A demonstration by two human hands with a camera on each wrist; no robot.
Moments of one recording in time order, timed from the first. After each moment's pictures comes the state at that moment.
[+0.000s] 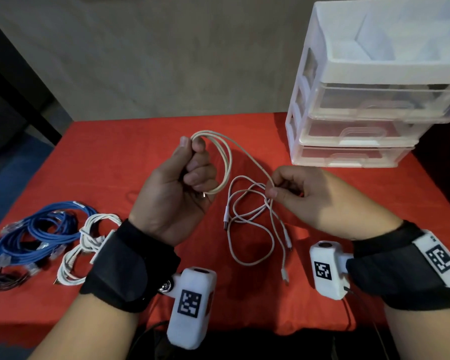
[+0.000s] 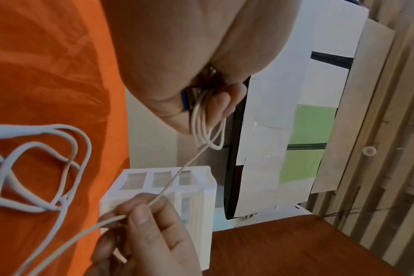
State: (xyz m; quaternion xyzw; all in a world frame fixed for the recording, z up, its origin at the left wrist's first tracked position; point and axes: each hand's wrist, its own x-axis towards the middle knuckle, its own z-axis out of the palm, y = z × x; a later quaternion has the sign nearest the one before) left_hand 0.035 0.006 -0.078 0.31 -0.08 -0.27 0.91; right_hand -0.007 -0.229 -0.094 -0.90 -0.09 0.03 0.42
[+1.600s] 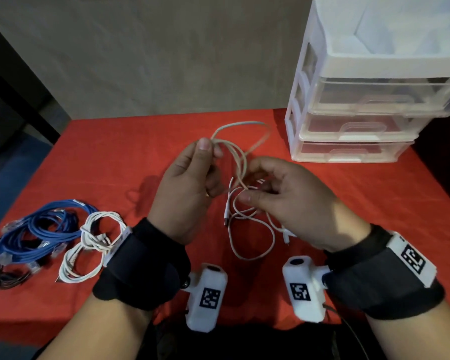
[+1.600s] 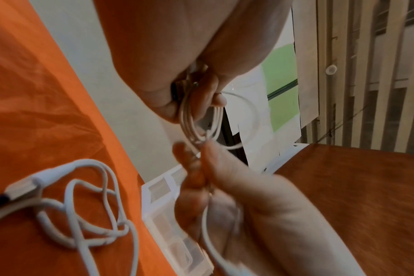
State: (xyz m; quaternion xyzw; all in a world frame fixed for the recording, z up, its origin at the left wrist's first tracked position) left_hand 0.028 -0.014 -0.089 0.56 -0.10 -0.08 0.82; right_hand -0.012 -0.181 -0.094 -0.79 -0.04 0.02 0.61
